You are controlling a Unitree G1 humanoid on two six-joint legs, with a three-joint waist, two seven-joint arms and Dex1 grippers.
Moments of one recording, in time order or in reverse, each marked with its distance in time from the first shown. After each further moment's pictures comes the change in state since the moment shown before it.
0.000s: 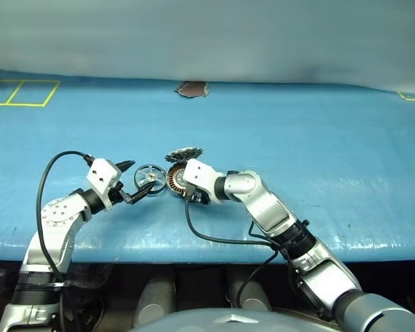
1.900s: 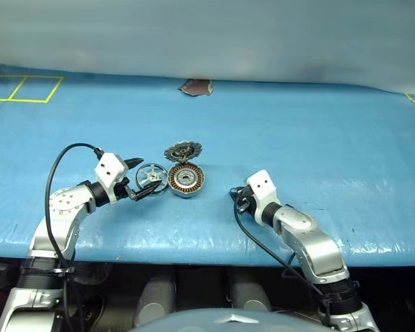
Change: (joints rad) left arm -0.093 0.016 -0.050 0.083 0.010 0.001 -0.082; right arm 0.471 -0.067 -0.345 -0.294 0.234 0.075 -0.333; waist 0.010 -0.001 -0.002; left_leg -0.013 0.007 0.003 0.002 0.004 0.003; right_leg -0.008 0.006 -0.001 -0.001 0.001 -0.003
